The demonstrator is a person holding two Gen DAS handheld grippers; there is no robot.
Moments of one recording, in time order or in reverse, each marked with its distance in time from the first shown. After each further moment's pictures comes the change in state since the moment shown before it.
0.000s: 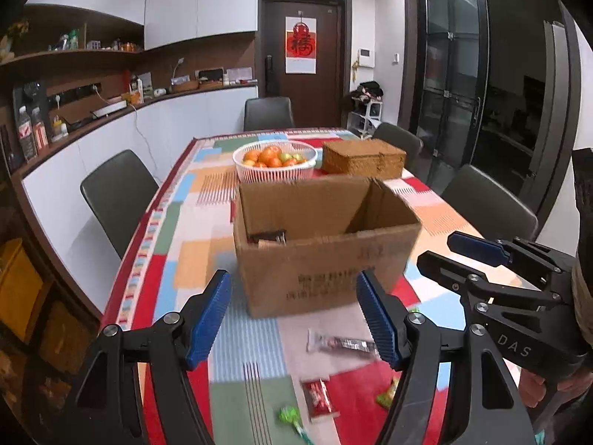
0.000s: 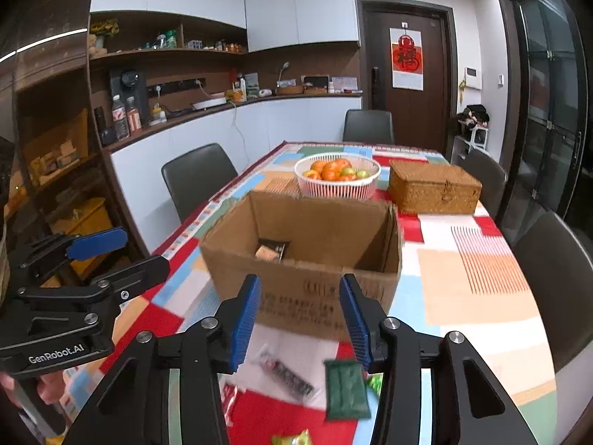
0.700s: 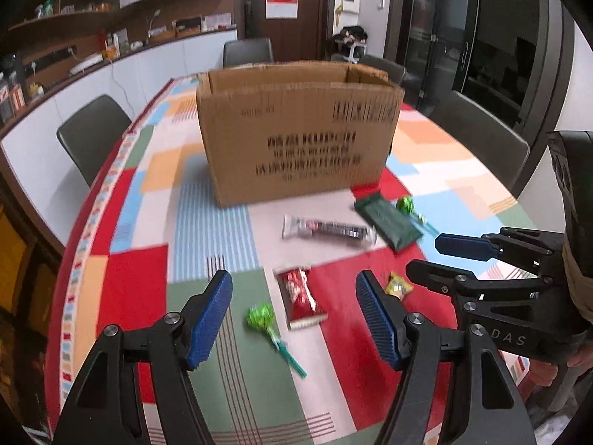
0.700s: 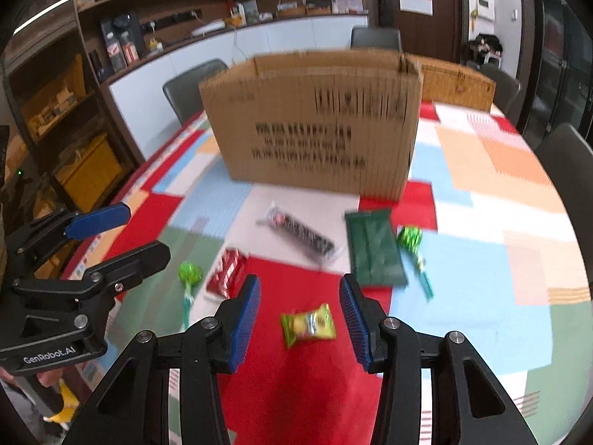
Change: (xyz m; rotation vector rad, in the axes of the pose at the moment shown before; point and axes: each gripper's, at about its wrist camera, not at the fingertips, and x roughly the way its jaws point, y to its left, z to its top) left arm 0.026 -0.020 -0.103 0.024 0.219 -0.064; right arm 0.023 -0.001 -0.114 0.042 0.313 0.047
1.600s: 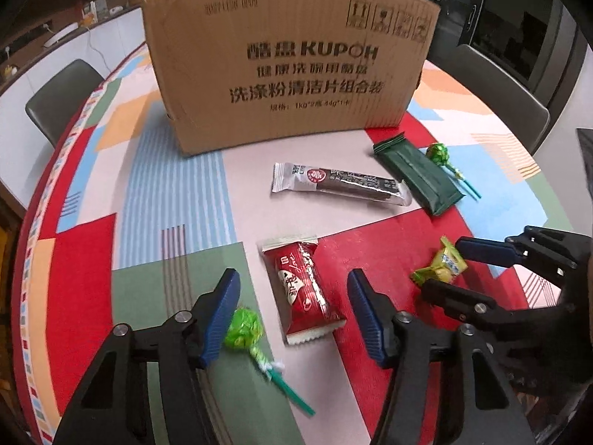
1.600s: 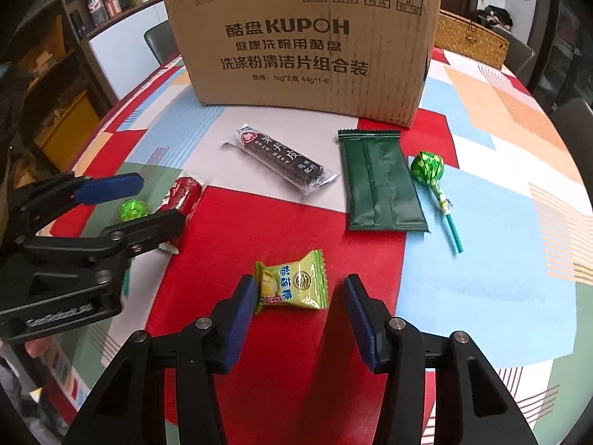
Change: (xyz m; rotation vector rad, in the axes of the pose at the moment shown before) left arm 0.090 0.004 -0.006 0.014 0.181 -0.030; right arm 0.060 -0.011 -0.026 -0.028 0.173 -0.048
